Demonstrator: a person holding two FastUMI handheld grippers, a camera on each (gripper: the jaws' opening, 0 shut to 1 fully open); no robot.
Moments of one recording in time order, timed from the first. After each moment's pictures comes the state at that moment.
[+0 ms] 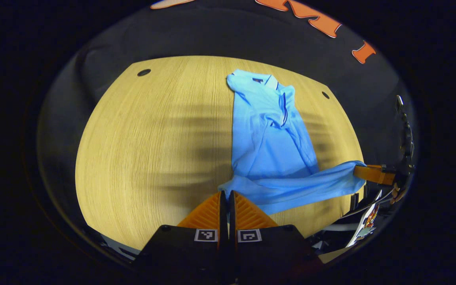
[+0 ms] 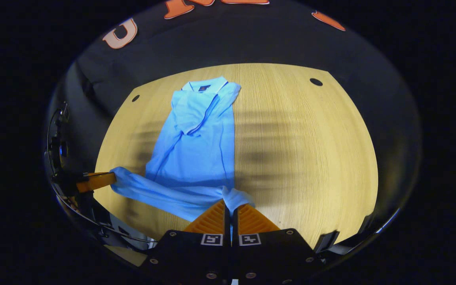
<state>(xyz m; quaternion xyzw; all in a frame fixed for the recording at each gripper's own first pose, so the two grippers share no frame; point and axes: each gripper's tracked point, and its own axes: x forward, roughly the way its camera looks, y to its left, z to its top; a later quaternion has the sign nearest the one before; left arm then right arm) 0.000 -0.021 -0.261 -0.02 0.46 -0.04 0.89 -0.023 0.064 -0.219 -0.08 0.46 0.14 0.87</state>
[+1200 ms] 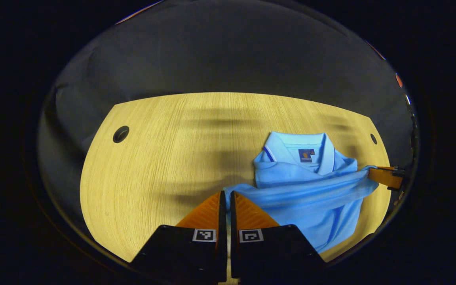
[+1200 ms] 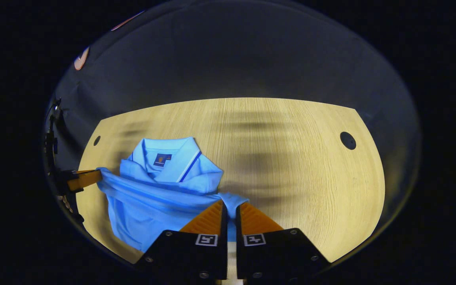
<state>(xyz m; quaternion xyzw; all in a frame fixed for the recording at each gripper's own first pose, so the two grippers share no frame) 0.284 0.019 -0.267 0.02 0.40 0.04 0.92 0.261 0.110 -0.237 -0.09 0.39 0.11 0.91</state>
